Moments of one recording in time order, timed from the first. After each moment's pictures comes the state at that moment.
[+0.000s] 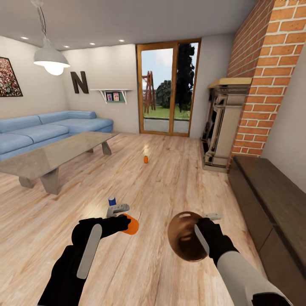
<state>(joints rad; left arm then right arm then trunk) -0.40 -0.12 -0.05 -1.51 0.33 1.05 0.11 -0.73 0.06 0.05 -0.60 -0.01 0.70 -0.49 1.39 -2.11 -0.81</state>
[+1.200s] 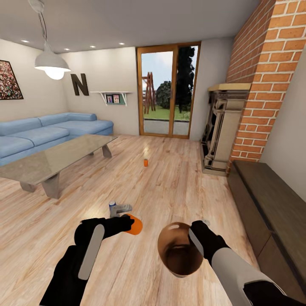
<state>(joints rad) -0.40 -0.12 -0.07 -1.51 0.35 1.05 0.11 -0.79 0.09 0.11 -0.42 0.01 0.75 -0.31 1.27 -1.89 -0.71</state>
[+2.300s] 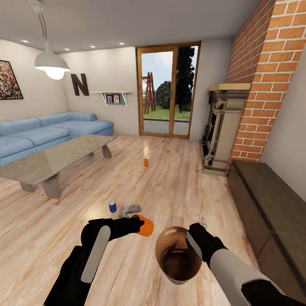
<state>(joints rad) -0.40 -0.12 -0.17 -1.52 0.44 1.05 0.11 -0.79 0.10 0.16 -0.38 0.00 0.75 -0.27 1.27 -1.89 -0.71</state>
